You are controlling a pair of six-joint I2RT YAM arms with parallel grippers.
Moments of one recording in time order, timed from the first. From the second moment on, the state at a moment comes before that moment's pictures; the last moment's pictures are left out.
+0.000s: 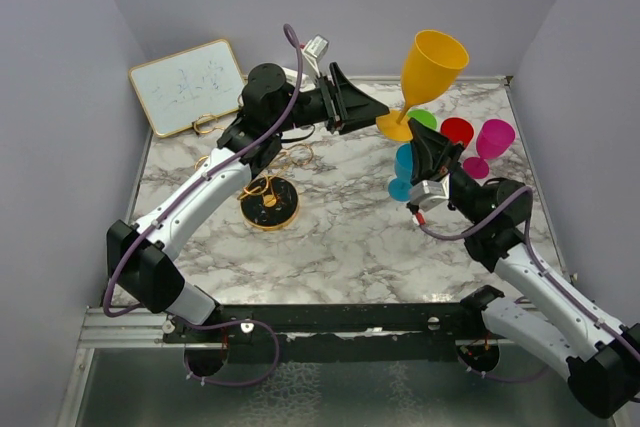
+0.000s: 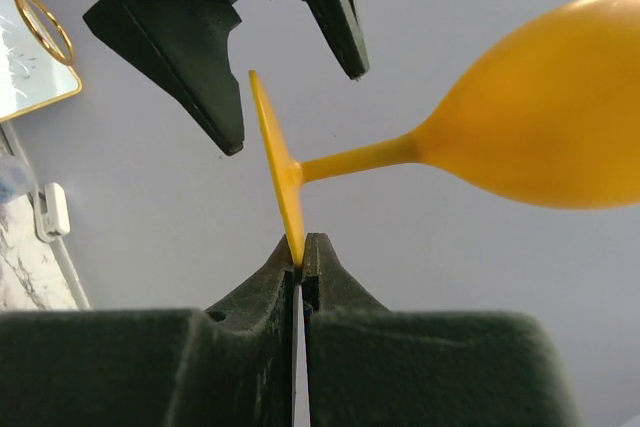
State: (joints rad) left arm -0.61 1.49 1.45 0.15 0.69 -1.21; right arm 0.50 0.82 0.60 0.70 -0.38 -1.10
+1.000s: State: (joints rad) left arm -0.64 1.44 1.52 -0.01 0.64 -1.07; right arm 0.60 0.66 0.62 0.47 -0.25 -0.92
